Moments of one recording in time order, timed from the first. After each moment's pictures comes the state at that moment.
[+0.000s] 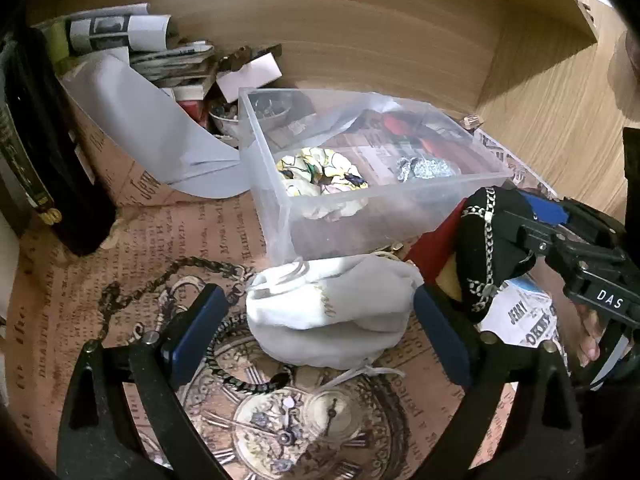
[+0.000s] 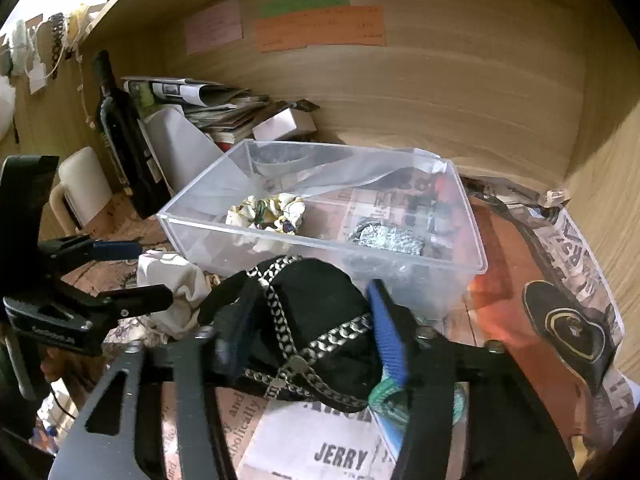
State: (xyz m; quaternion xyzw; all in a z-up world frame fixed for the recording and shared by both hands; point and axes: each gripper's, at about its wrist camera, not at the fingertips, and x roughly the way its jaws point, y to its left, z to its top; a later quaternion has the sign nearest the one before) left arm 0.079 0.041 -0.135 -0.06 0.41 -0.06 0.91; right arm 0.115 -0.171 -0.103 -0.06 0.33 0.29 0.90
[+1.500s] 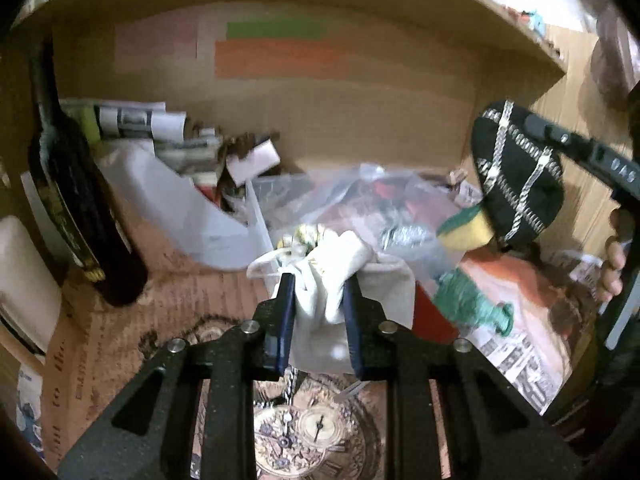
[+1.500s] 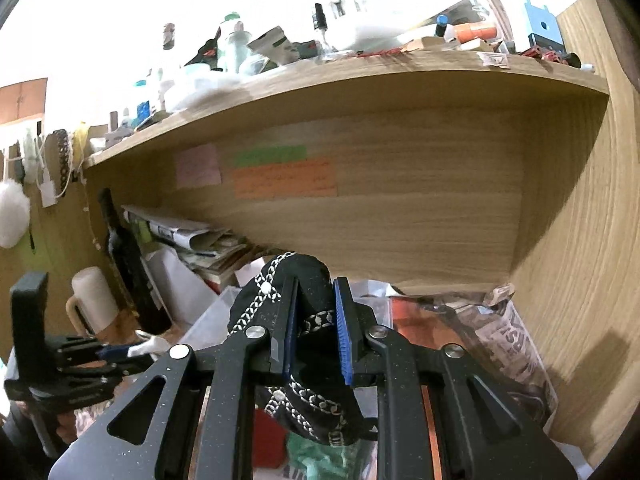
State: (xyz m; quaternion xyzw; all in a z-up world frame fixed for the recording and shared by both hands) left arm 0.047 0.038 -0.065 -0.03 0.30 -0.05 0.95; right arm 0.108 -0.221 -0.009 0.02 0.16 0.27 0.95
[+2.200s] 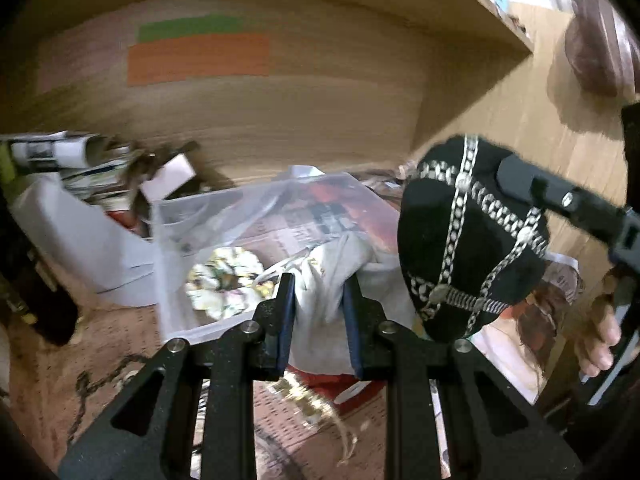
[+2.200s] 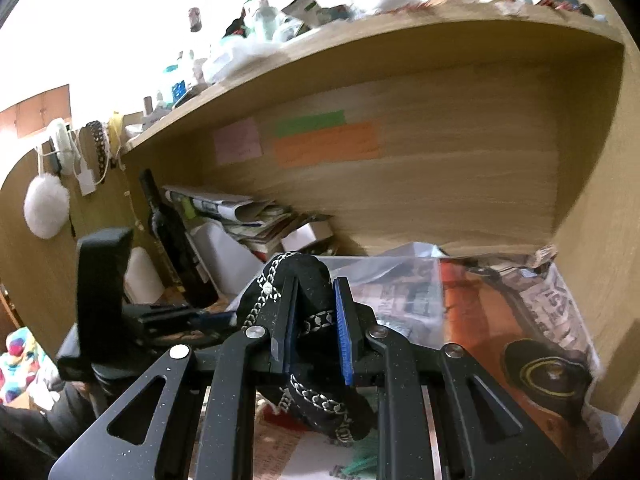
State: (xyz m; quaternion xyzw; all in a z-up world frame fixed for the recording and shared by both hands) left arm 0.100 -0.020 -0.071 -0.02 0.32 -0.14 0.94; right arm 0.094 -0.222 -0.024 0.04 0.21 0.34 0.92
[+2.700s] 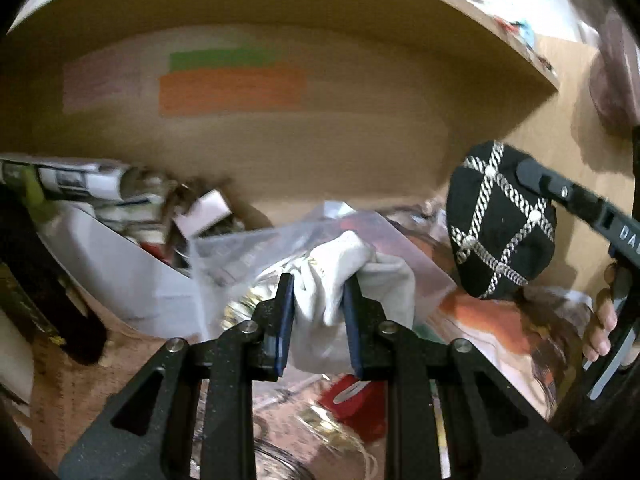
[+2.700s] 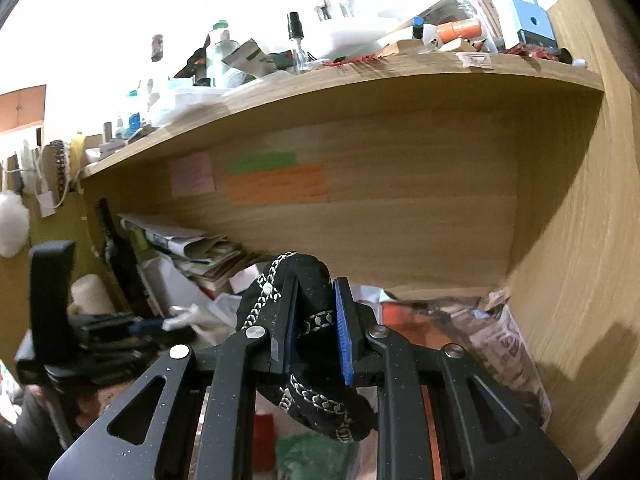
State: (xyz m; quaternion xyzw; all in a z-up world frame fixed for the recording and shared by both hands) left arm 0.109 0.004 -0.041 -0.03 0.28 -0.08 0.96; right arm 0.122 -0.230 -0.002 0.02 0.16 0.27 0.95
